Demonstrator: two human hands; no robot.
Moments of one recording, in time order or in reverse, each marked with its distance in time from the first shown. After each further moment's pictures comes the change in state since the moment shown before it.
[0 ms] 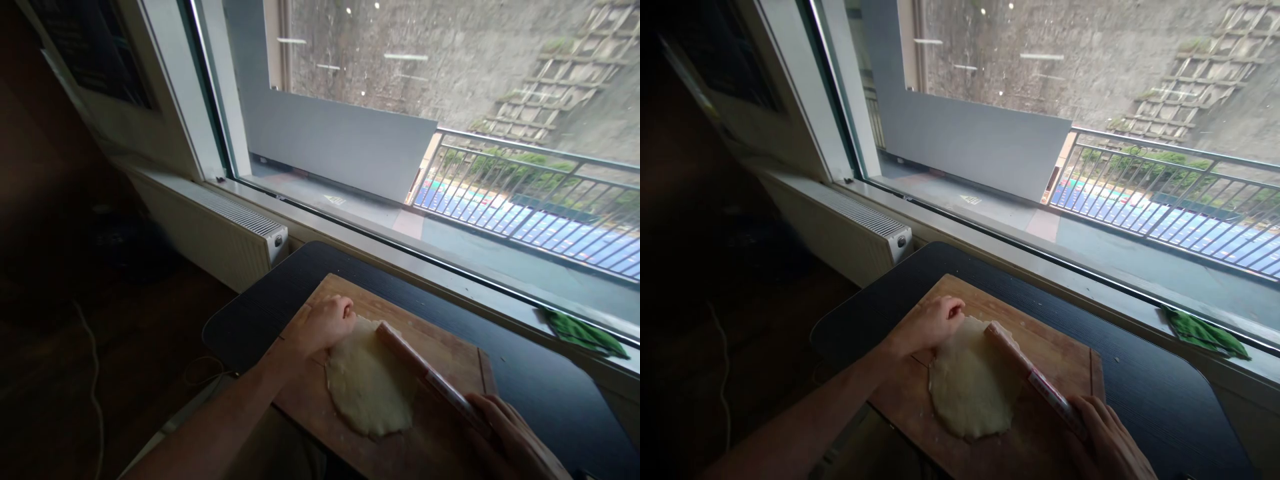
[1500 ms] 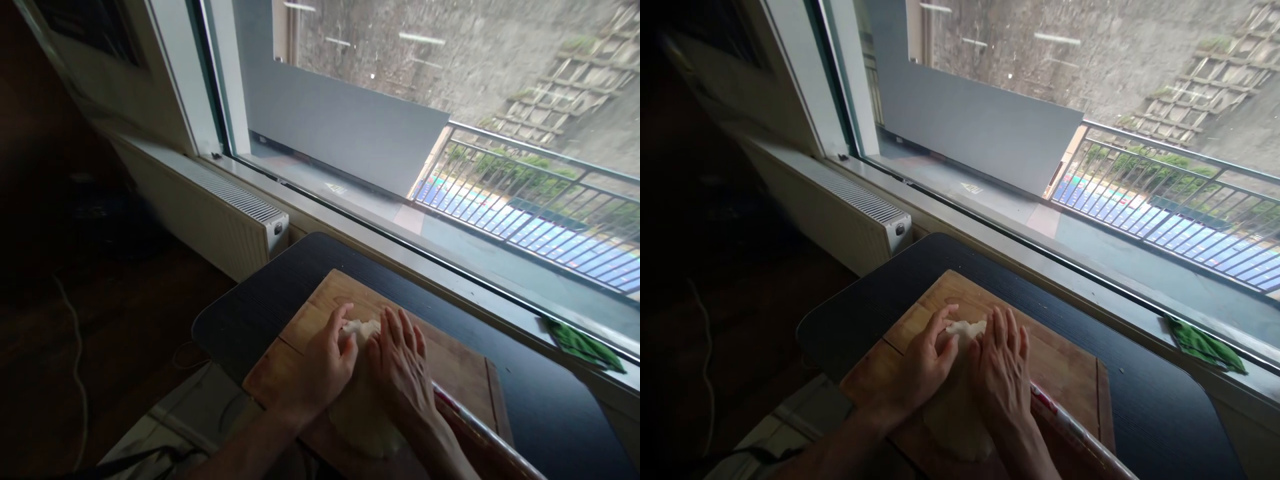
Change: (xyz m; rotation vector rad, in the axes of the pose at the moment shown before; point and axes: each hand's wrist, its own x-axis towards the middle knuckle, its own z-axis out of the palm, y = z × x) left_hand -0.051 0.001 0.032 -0.462 0.274 -0.104; right_hand 0.137 -0.124 0.050 -0.301 0.153 0.029
